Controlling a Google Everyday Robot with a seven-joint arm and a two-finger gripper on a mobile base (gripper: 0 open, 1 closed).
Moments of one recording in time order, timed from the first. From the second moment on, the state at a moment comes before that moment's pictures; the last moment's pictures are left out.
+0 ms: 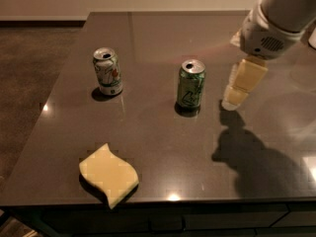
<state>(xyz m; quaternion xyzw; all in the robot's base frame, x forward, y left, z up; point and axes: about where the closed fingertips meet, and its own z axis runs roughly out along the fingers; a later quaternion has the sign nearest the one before) 0.511 -0.161 0.953 -0.60 0.78 0.00 0.19</state>
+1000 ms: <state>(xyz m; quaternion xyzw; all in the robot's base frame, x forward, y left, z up) 0.545 -0.094 0.924 -0.61 0.76 0.07 0.21</state>
